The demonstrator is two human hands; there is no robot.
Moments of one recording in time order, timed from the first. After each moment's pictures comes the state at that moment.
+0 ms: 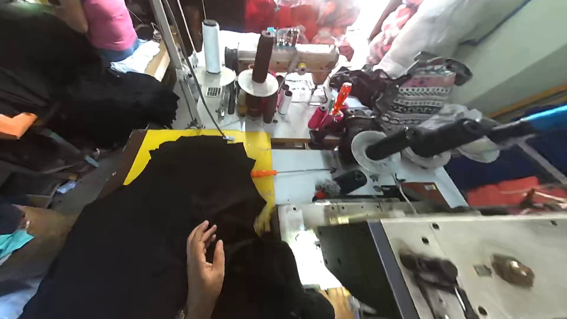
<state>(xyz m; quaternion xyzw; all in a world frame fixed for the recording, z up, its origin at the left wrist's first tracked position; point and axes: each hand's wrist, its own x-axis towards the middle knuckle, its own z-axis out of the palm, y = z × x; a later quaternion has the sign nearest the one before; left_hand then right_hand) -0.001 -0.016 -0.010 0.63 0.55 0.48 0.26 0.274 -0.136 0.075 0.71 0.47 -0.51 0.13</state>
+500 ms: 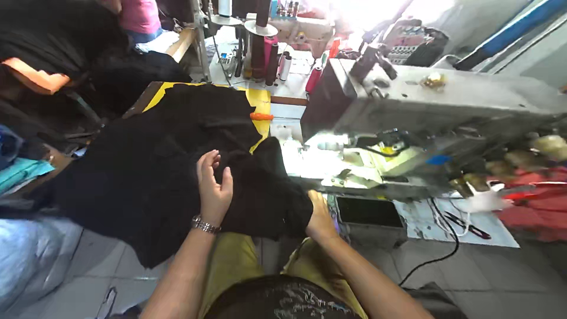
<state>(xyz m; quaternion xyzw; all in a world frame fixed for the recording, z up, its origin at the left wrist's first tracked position) 0.013 -0.118 -0.053 0.67 0.48 0.55 0.15 0.287 -0.211 -0.086 0.72 0.65 -0.10 -0.23</state>
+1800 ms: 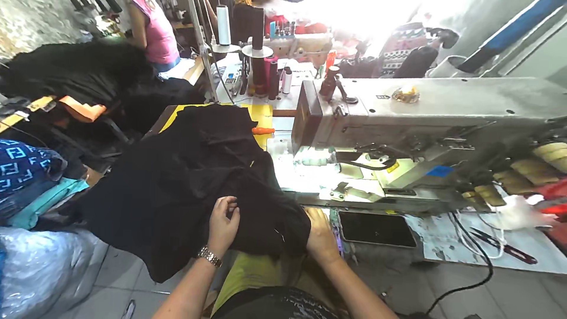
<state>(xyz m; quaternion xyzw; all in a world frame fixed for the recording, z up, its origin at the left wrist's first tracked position) 0.023 -0.147 -0.095 0.68 0.55 0.43 0.23 0.295 -0.205 -0.109 0.64 0.71 0.03 -0.30</state>
